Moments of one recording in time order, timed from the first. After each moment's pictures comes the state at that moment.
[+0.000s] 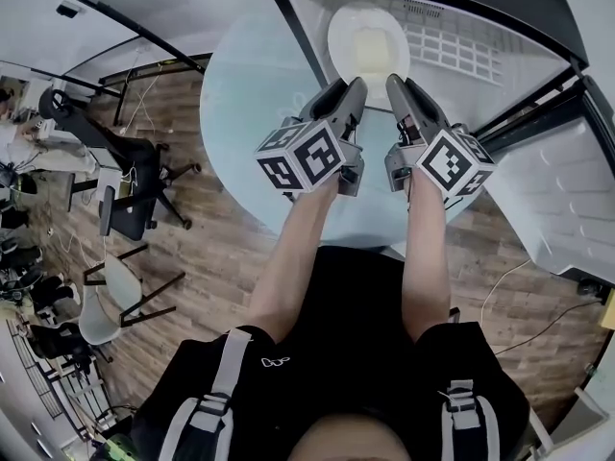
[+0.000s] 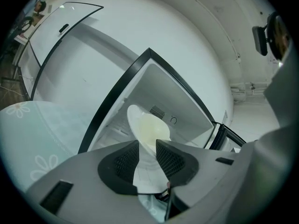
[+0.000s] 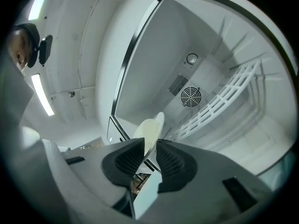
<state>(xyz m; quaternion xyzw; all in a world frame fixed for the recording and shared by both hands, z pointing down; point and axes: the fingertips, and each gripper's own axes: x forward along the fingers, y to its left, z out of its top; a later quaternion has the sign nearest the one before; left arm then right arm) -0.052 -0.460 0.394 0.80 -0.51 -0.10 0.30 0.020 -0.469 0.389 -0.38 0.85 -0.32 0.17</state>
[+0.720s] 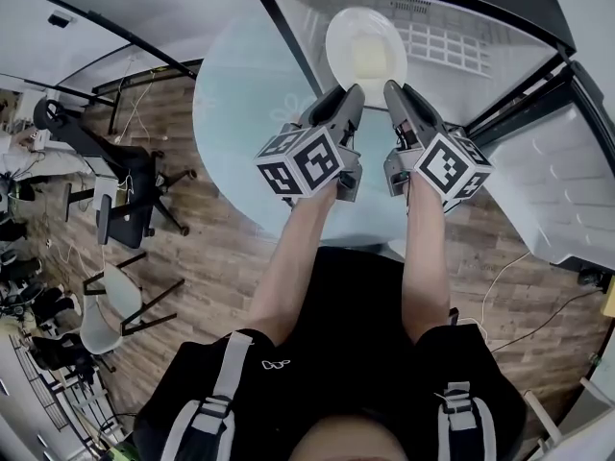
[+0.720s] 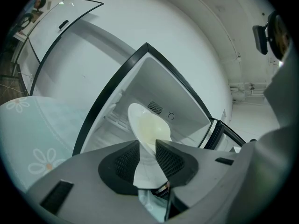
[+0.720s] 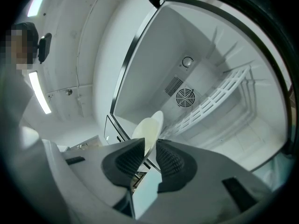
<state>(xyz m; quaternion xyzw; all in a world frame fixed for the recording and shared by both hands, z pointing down) -0.038 -0.448 0.403 0.80 -0.50 -0.09 0.31 0.034 -0.457 0.397 -0.40 0.85 -0.32 0.16</state>
